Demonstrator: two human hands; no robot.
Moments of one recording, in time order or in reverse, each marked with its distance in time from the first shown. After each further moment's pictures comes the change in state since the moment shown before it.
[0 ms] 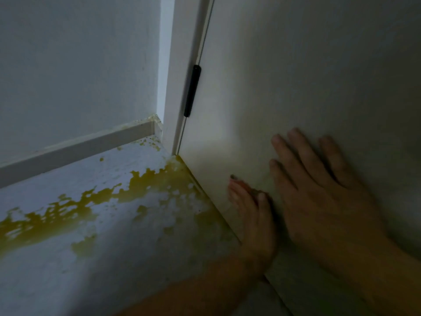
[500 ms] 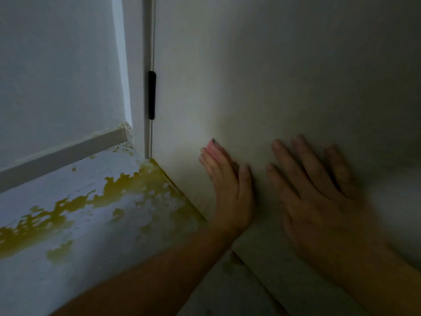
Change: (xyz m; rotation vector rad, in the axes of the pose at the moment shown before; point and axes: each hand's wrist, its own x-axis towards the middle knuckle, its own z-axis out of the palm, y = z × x) left_hand -0.007 0.038 0.010 0.249 -0.022 0.501; right_hand -0.088 0.030 -0.021 -0.096 0.071 0.095
